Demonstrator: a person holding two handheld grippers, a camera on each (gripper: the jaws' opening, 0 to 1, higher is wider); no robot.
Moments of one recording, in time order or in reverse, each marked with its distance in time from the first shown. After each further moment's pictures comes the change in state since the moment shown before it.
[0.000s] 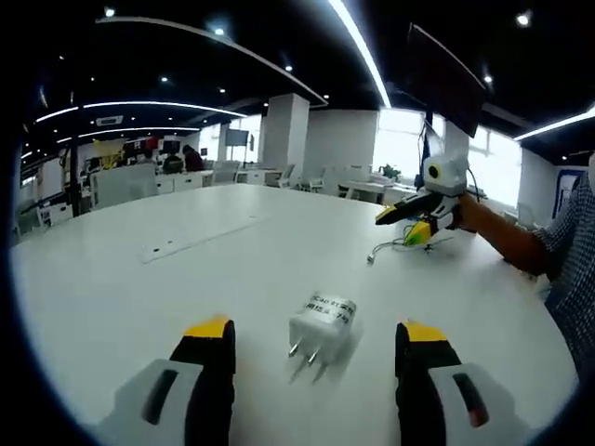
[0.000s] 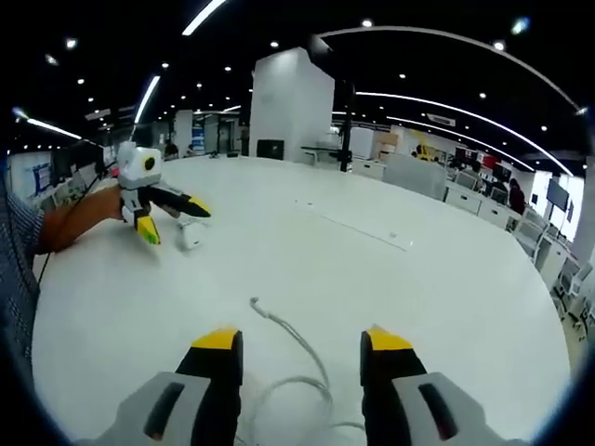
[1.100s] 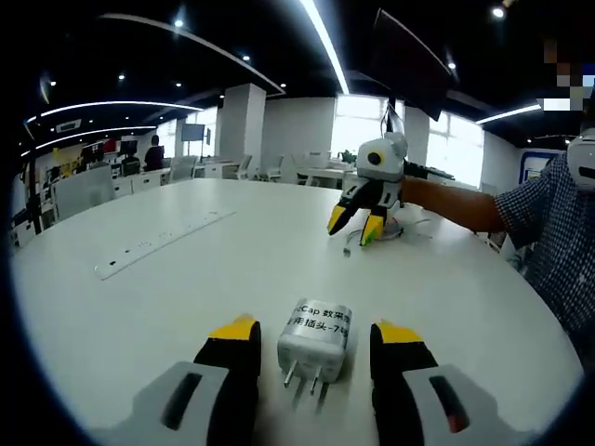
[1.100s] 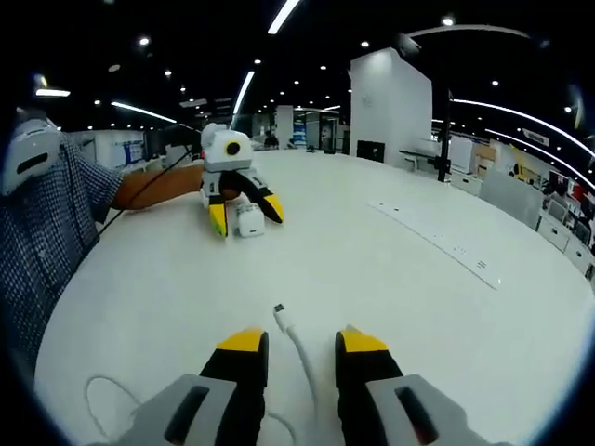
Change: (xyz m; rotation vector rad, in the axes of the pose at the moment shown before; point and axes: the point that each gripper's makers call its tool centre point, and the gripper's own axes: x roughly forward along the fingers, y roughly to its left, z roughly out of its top) left arm 0.026 -0.007 -0.005 0.060 0.049 -0.183; right arm 0.052 0.005 0.000 -0.203 0.028 0.409
